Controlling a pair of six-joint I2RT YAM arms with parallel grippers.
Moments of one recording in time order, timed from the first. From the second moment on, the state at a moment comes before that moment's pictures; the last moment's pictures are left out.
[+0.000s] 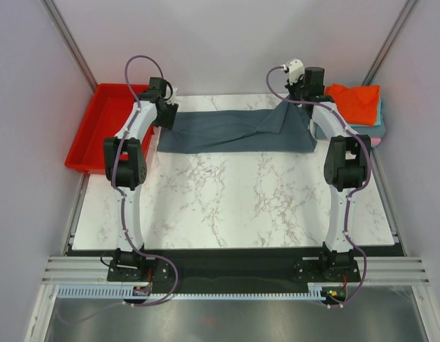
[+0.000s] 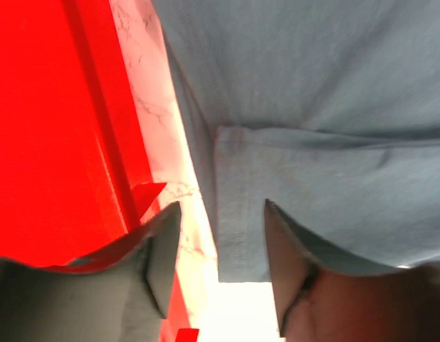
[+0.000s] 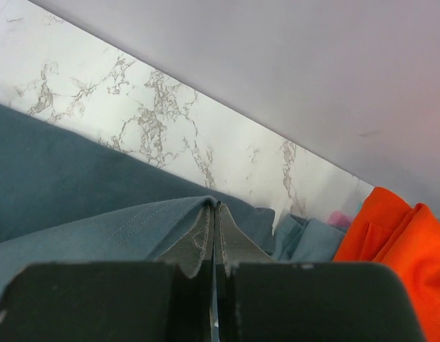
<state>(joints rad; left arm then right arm) -0.10 2.33 2.11 -0.80 -0.08 0.19 0.06 2.26 1.97 -0.16 -0.11 -0.44</state>
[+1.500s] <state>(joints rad) -0.12 2.46 2.20 -0.73 -0.21 0.20 0.09 2.27 1.95 -0.13 -0.05 -0.45</state>
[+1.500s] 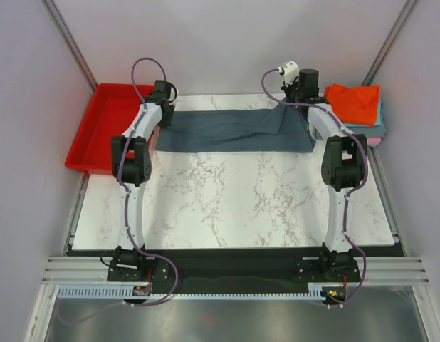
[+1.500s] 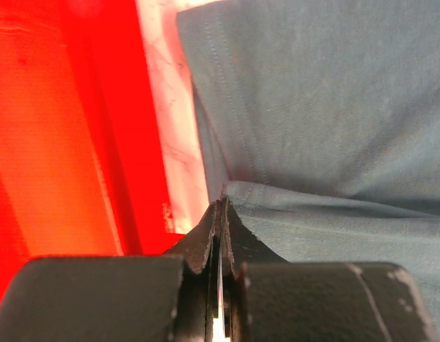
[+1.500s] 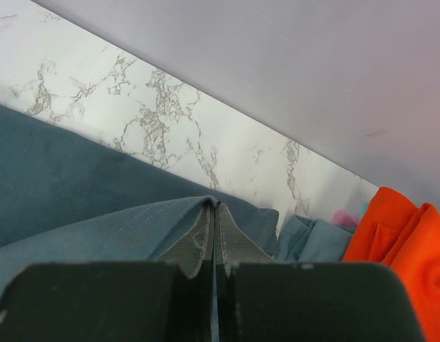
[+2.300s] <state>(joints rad) -0.15 2.43 2.19 -0.68 -0.33 0.19 0.13 2.36 1.97 -0.06 0.06 -0.42</state>
